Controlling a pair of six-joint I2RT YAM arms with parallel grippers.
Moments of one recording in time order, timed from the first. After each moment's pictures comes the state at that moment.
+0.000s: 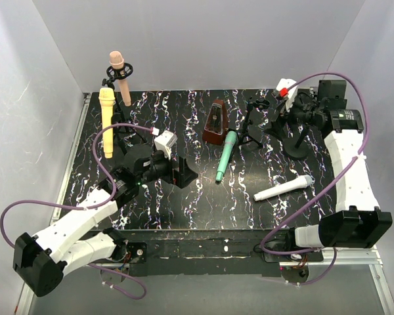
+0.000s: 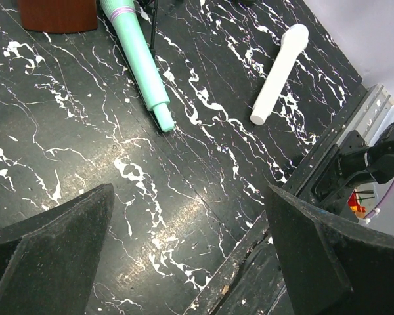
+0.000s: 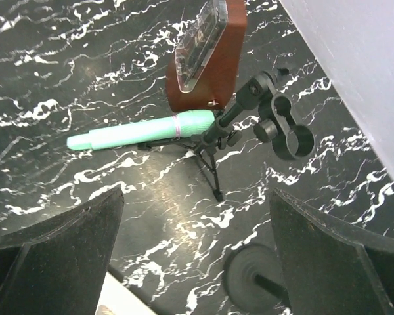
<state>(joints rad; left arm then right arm) -0.67 0.97 0.75 -0.16 0.27 -0.32 0.00 1.35 1.53 -0.89 -0.82 -0.77</state>
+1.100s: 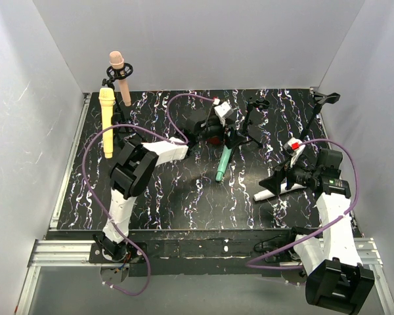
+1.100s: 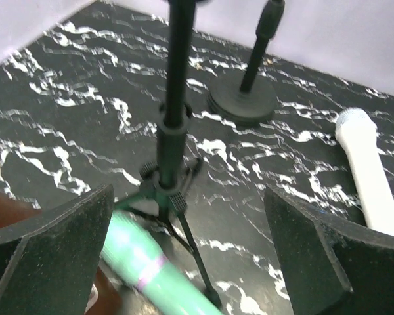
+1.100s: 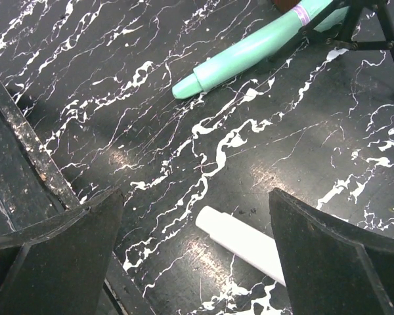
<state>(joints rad) -0.67 2.10 1.38 0.59 0.53 -0.05 -0.18 0.85 0.66 -0.65 -1.02 -0.48</state>
